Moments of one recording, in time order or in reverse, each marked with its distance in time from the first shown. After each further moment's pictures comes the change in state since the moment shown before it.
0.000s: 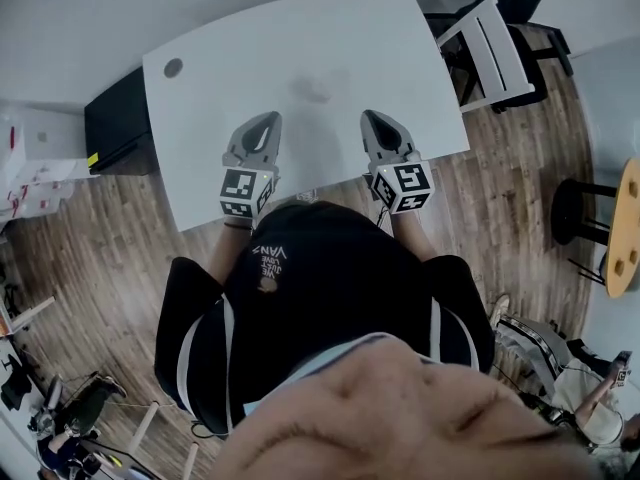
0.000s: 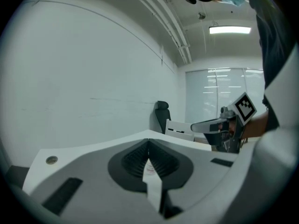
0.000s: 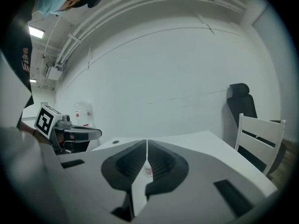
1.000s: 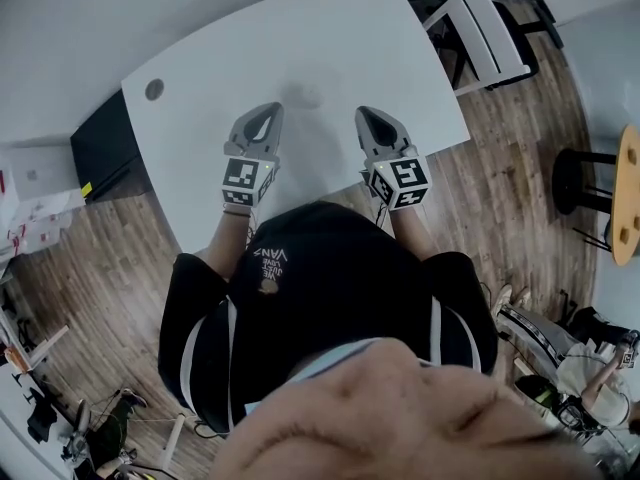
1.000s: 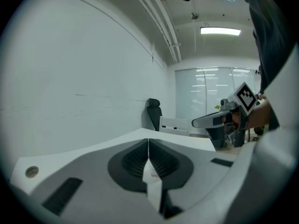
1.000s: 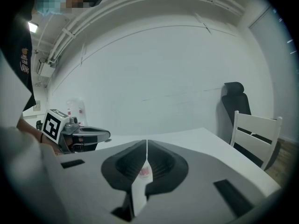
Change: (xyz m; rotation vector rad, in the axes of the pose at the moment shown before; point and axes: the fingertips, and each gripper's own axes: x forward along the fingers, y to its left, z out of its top) left arm 0.063 0.019 -0.017 0.075 0.000 -0.143; right arm 0.028 -0.014 -0.014 0.014 0.025 -0.078
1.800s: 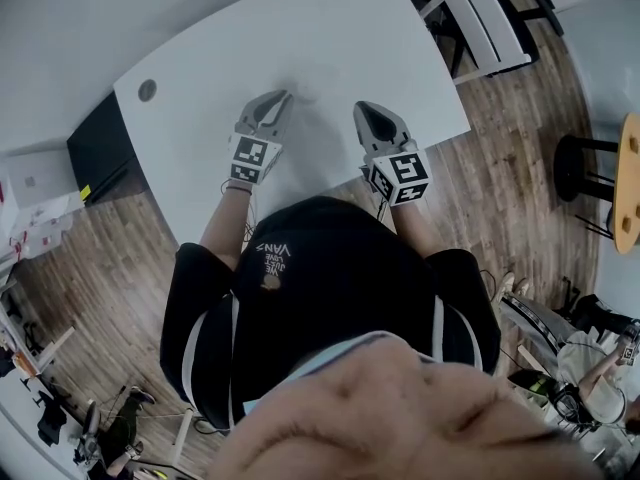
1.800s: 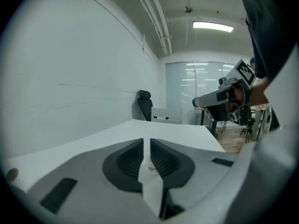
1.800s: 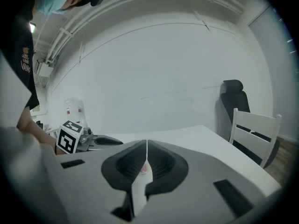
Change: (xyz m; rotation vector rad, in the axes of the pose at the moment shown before) left arm 0.059 -0.010 -0.051 0.070 0.078 -0.131; right arm 0.004 -0.013 -0.007 0.012 0.028 -0.008
